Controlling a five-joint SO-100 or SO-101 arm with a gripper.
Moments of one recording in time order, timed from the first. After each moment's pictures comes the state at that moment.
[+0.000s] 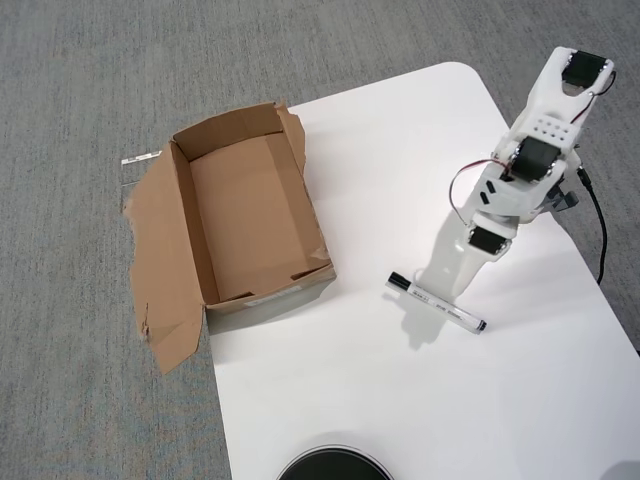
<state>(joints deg) -42.8 136.8 141.8 56.1 -3.7</state>
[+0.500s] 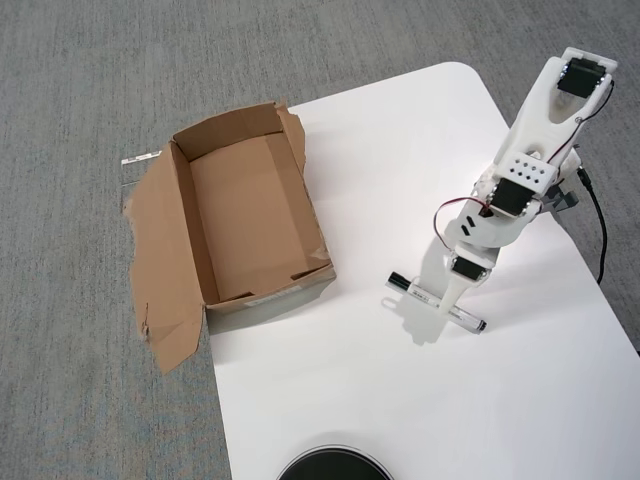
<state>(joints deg) -43.1 119.8 141.8 41.0 -3.7</state>
